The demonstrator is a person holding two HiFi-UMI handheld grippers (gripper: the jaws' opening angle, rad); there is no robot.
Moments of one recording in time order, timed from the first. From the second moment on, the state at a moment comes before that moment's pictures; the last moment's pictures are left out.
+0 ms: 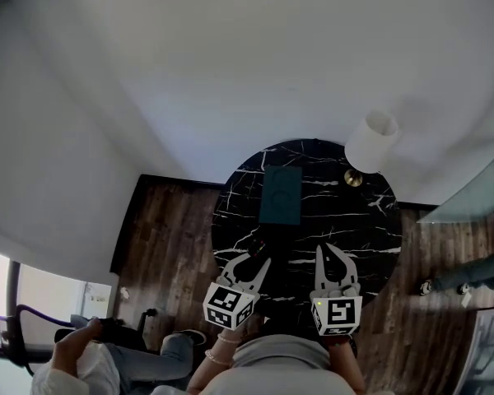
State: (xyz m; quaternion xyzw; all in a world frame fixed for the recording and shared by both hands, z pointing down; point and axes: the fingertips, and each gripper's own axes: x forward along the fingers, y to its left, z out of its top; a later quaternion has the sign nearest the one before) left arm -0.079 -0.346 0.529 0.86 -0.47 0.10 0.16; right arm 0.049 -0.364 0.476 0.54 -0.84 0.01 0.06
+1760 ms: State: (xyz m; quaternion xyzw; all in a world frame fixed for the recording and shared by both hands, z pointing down) left arm -0.053 -0.387 0.799 0.77 -0.33 0.26 0.47; right arm 0.143 -0.381 0.508 0.62 -0.78 0.04 0.10
